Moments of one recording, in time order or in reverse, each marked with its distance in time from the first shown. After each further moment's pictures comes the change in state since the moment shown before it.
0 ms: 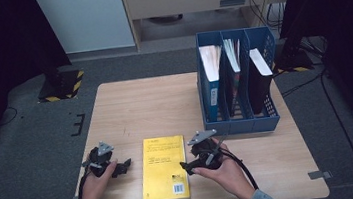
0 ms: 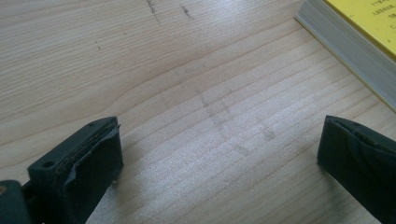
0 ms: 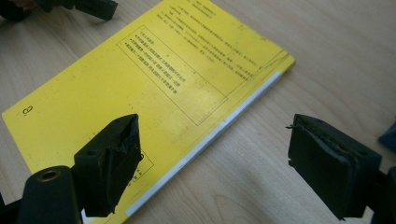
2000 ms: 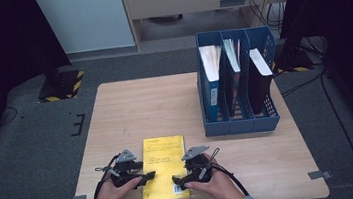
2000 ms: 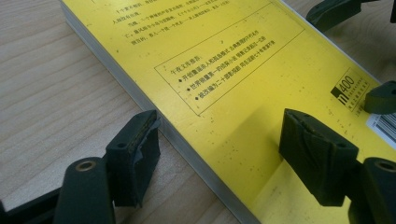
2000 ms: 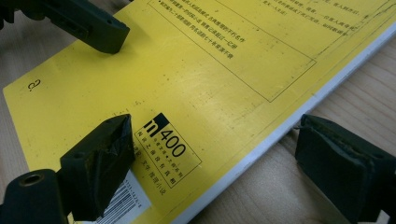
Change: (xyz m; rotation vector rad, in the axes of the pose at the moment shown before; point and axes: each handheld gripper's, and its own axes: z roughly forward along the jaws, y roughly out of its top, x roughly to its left) left arm -0.075 0.012 -0.008 0.045 -0.368 0.025; right arm 0.021 -0.036 0.048 -0.021 0.112 0.018
